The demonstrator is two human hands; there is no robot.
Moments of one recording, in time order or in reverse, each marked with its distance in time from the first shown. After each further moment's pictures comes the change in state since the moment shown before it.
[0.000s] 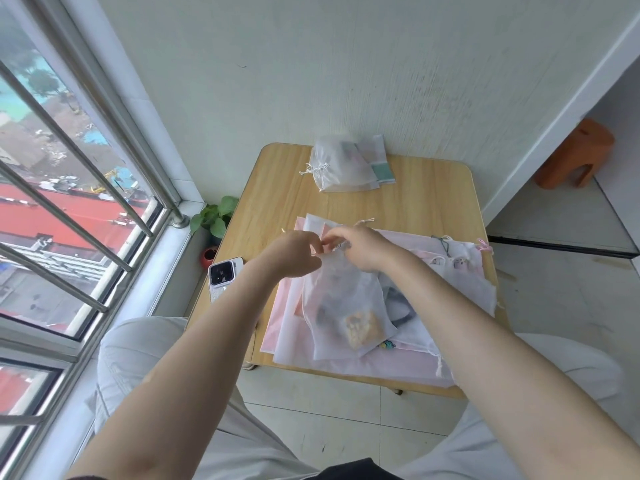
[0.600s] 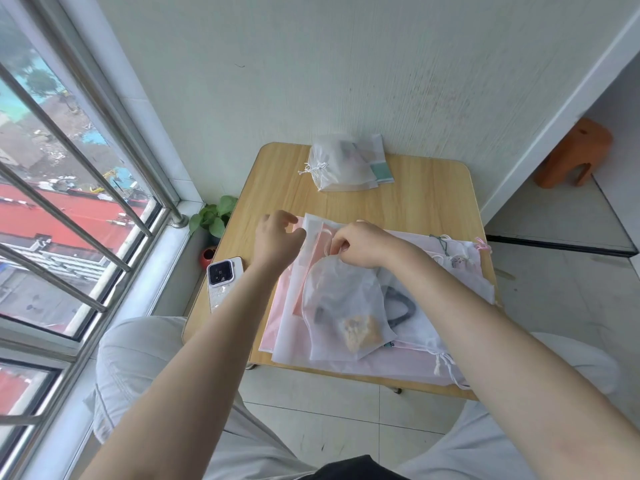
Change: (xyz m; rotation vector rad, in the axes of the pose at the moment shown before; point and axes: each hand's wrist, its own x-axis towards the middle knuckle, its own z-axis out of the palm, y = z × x) left_hand -0.001 -0.002 0.003 -0.507 0.437 -0.276; right_hand -0.009 -0.012 -0.015 -0.183 -0.063 -0.026
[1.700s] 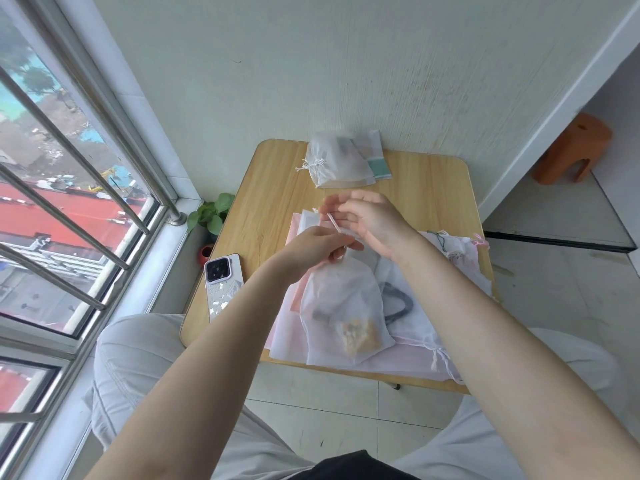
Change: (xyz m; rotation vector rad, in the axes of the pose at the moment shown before) left_hand -0.021 0.032 0.019 -0.371 -0.650 -0.016; right_hand -0.004 -0.003 -0.009 1.320 0.239 -0.082
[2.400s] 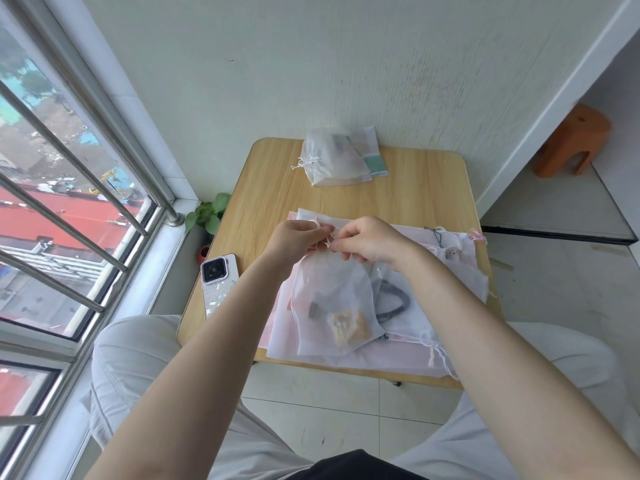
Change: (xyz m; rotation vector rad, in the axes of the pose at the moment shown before) left_hand 0.009 -0.017 -0.014 -0.162 0.270 0.002; right_hand -0.020 0.012 -0.015 -0.695 -0.049 0.195
